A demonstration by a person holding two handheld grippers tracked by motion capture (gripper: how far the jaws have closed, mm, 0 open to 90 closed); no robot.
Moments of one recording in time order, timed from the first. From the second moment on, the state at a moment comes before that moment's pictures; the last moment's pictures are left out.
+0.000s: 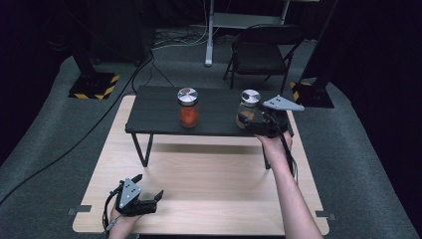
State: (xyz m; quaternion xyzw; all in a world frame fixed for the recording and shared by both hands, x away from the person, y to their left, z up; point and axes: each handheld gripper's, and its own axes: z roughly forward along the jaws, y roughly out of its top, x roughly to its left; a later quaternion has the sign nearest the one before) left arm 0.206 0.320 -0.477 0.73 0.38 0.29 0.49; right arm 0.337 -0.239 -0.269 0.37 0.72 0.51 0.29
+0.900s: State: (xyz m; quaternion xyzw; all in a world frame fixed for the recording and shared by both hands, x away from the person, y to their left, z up) left arm 0.205 0.320 -0.477 0.73 0.38 0.30 0.49; right arm 0.245 -0.320 -0.370 0.34 0.71 0.53 0.32
